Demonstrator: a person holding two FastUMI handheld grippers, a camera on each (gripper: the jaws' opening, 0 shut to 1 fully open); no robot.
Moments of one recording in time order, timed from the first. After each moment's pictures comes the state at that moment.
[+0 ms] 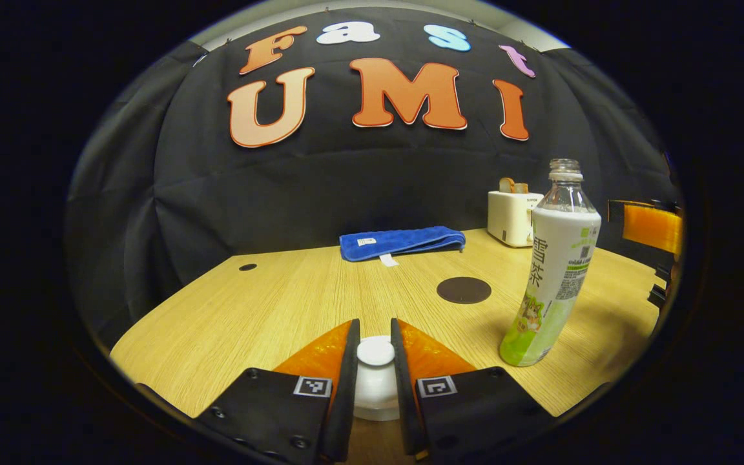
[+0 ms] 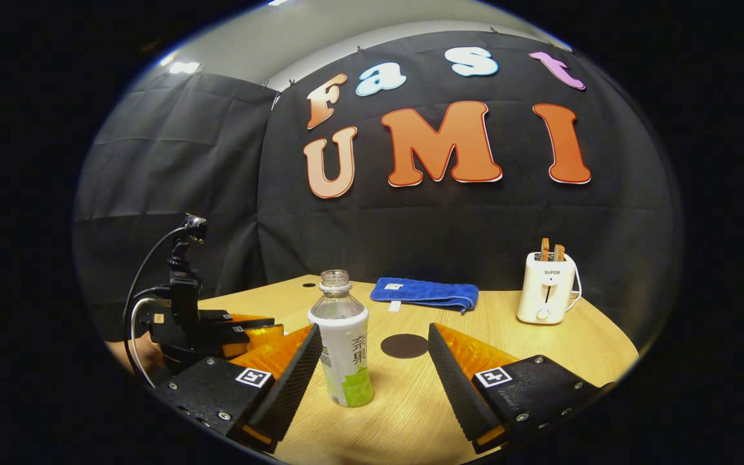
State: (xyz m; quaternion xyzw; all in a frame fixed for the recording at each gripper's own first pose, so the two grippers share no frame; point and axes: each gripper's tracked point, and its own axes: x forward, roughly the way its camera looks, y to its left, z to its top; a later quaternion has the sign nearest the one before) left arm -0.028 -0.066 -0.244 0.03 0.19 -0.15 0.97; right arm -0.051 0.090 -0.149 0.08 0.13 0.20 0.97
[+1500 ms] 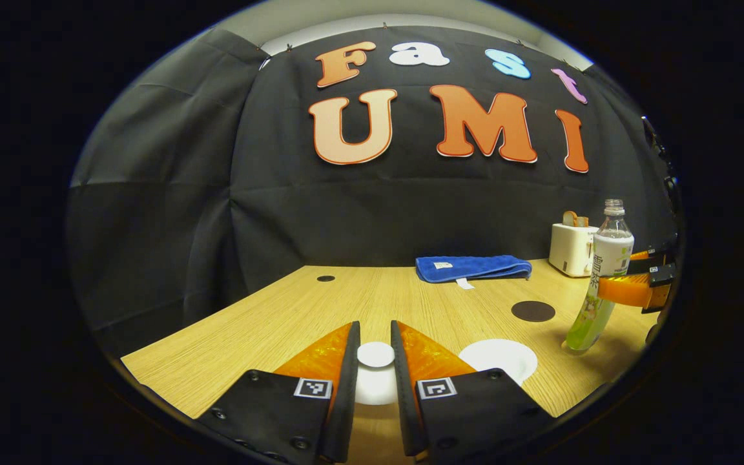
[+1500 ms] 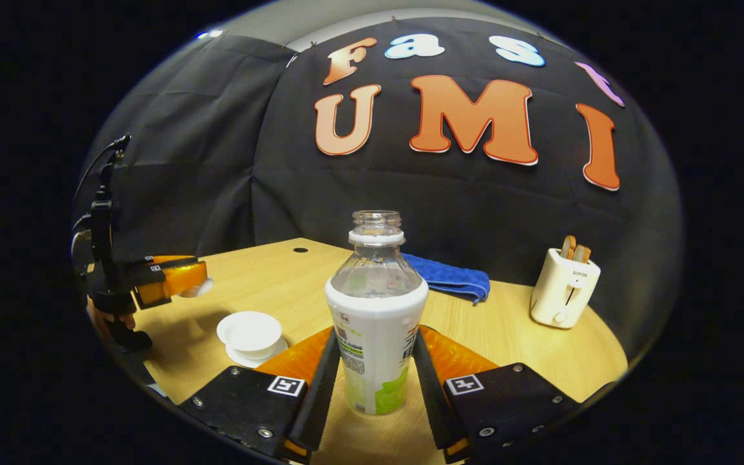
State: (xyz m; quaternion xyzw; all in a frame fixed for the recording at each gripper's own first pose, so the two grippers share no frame) left arm -0.031 0.061 -0.219 0.00 0.15 -0.02 0.99; right arm -0.001 0.147 -0.188 -0.03 0.18 0.18 0.97
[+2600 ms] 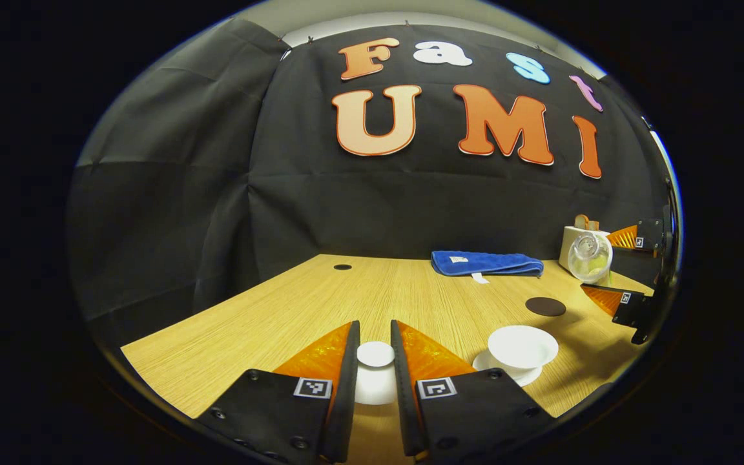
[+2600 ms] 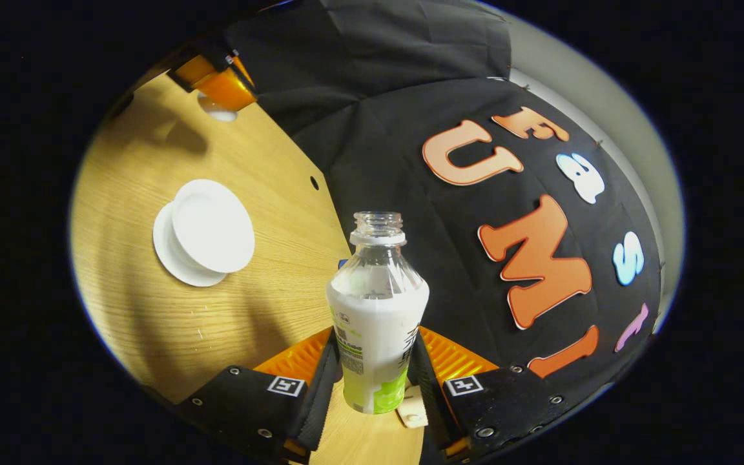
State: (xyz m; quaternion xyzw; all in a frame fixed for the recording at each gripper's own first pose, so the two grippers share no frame) left arm -0.047 0.097 -0.238 -0.02 0.17 0.00 0.99; right arm 0.020 0.186 -0.176 -0.50 0.03 0.19 0.84
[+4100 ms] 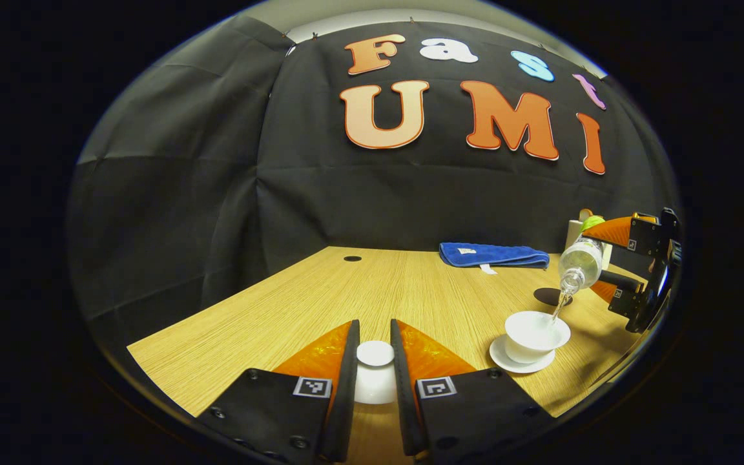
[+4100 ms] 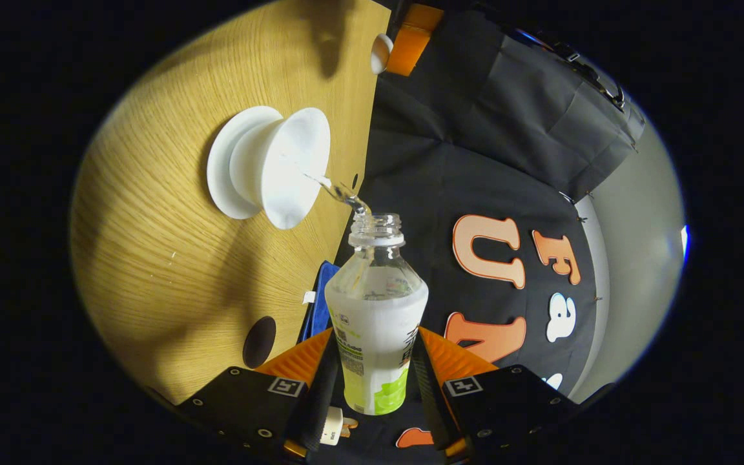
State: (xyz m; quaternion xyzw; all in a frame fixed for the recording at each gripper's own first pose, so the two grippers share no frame) left arm -0.058 0.120 -0.245 -0.02 0.18 0.01 0.98; right arm 0.026 0.213 -0.179 -0.73 -0.11 0.19 0.65
